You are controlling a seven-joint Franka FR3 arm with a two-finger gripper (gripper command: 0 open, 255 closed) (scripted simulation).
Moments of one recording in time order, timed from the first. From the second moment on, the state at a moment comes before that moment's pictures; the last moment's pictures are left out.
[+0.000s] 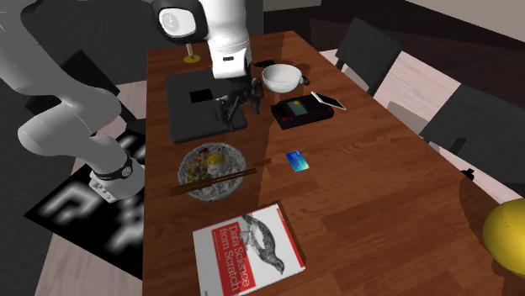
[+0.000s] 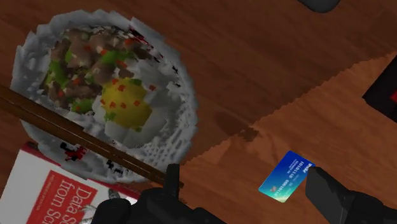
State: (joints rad) arm -0.16 -0.32 0.47 -2.20 0.07 2.02 0.64
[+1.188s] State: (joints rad) arm -0.07 0.47 0.50 -1.63 -0.41 2.03 1.43
